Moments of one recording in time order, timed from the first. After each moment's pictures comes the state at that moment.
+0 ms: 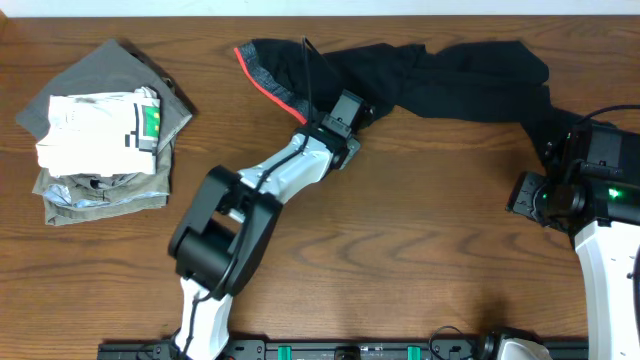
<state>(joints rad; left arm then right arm) -0.59 2.05 1.37 -0.37 -0.28 0.15 -0.19 1.21 1.04 -1.05 0.02 0.22</state>
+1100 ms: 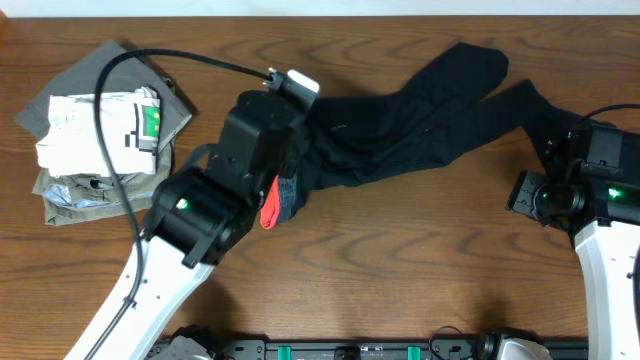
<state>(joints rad) -0.58 1.26 1.38 -0.75 -0.32 0.12 -0.19 1.21 1.04 -1.04 0.02 0.22</state>
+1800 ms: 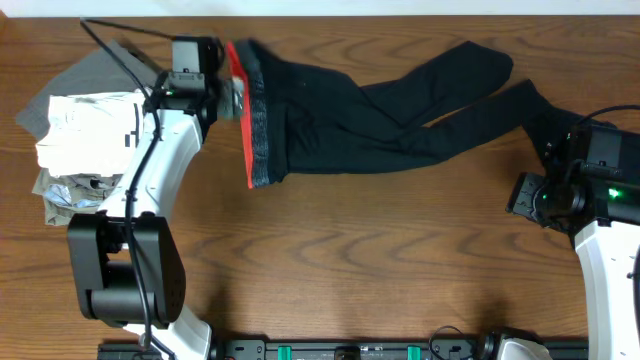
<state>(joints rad) -0.07 1.80 1.37 -0.57 -0.17 -0.02 -0.19 1.21 1.04 -1.06 0.02 0.22</state>
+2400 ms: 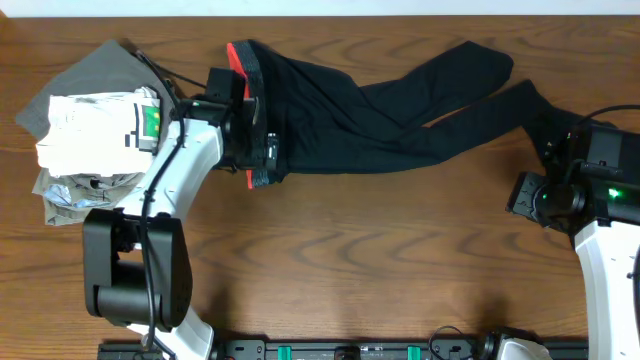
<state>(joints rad) -0.15 1.80 1.27 -0.83 0.10 -0.12 -0.19 1.21 1.04 -1.05 0.02 0.22</state>
